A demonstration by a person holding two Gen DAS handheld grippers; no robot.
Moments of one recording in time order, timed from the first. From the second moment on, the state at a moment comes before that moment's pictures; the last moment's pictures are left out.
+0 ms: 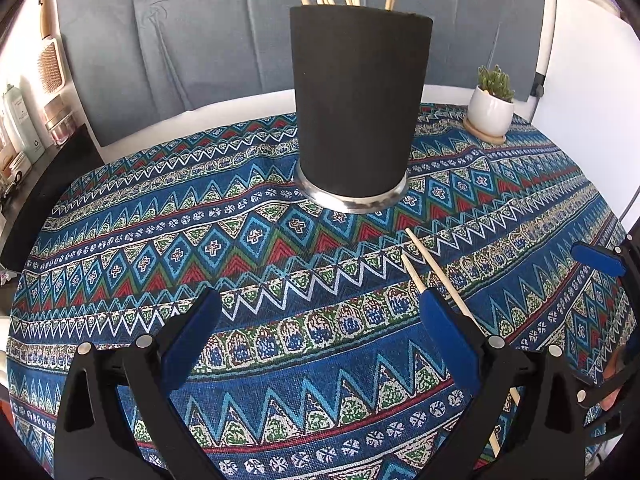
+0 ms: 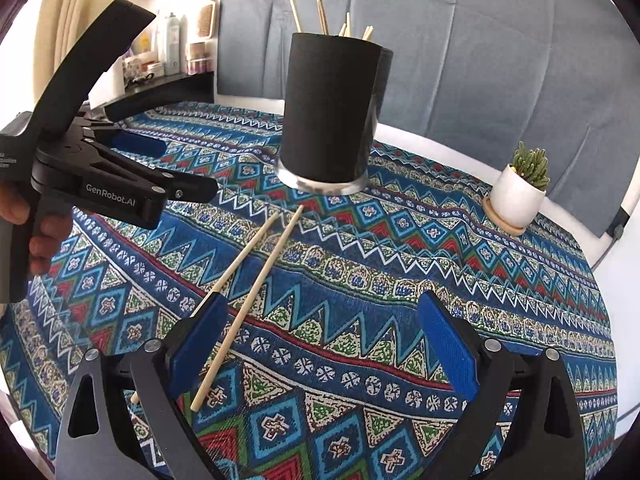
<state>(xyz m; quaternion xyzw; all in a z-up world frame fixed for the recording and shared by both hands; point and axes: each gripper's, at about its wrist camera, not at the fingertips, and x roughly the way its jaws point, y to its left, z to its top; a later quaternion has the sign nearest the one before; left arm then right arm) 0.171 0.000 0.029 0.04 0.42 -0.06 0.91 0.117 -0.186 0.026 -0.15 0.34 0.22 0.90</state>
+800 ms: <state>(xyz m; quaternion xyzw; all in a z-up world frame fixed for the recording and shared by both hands) 0.188 -0.045 -0.008 0.05 0.47 -0.10 0.87 0.144 -0.182 -0.001 -0.12 0.45 0.25 0.85</state>
